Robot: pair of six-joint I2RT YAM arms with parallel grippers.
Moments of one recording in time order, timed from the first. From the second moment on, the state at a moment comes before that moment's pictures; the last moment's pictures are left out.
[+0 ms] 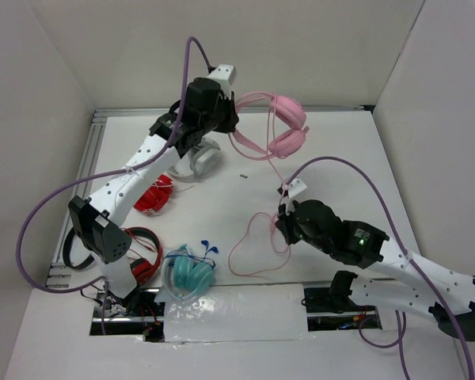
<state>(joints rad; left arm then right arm) -0.59 1.76 1.95 -0.56 -0.08 -0.28 1.04 0.76 0.81 -0.62 0.29 0.33</state>
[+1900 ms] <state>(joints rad) -0.42 1.65 1.84 -0.44 -0.46 -0.25 0.99 0.91 1.03 -0.81 0.58 0.44</state>
